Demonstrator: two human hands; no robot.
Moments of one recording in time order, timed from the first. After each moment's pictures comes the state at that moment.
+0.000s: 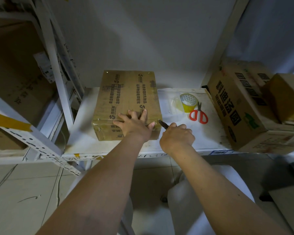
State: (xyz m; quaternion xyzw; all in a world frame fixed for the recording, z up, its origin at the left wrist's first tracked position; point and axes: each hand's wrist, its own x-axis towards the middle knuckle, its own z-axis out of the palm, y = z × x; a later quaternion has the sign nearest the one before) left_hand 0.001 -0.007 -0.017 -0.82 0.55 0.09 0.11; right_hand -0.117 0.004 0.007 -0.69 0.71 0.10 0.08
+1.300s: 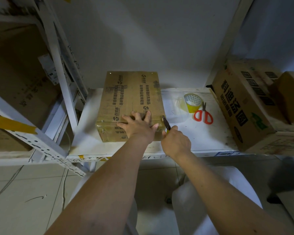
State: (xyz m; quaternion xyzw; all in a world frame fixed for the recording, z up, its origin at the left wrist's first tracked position) left_hand -0.002 -0.008 -0.015 -0.83 0.54 0.10 0.11; right_hand -0.119 0.000 -0.026 -0.70 0.68 -0.05 0.19
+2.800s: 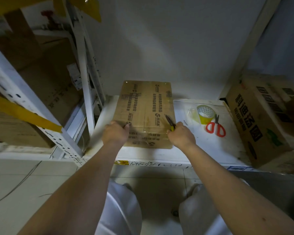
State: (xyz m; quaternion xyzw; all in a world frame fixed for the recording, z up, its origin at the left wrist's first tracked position) left_hand 0.100 0.037 0.001 -0.91 0.33 0.19 -0.17; right_hand -0.097 -0.041 -0.013 -0.71 0.64 -0.08 0.28
